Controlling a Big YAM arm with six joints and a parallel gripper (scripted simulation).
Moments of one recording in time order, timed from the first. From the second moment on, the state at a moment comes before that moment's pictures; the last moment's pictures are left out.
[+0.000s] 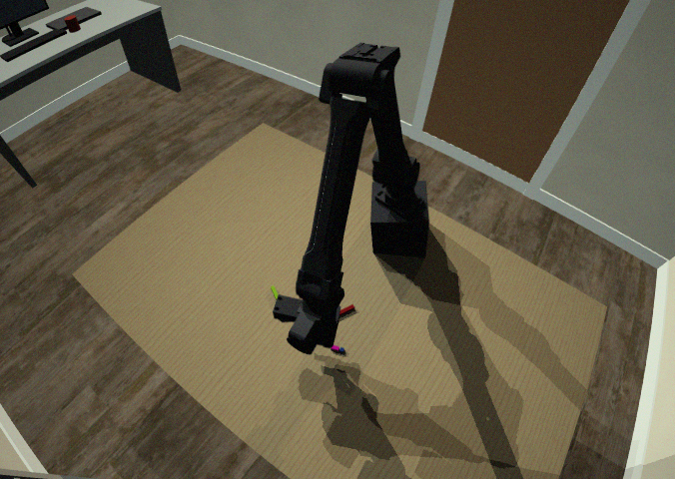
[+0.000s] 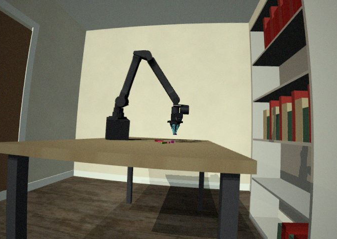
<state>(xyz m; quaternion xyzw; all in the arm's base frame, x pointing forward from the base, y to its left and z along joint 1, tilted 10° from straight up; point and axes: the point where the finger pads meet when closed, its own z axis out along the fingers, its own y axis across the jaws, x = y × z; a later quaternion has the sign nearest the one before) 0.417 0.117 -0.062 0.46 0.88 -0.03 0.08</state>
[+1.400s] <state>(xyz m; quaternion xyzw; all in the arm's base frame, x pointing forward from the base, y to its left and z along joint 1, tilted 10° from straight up) 0.421 0.111 -0.103 0.46 0.88 -0.03 0.08</state>
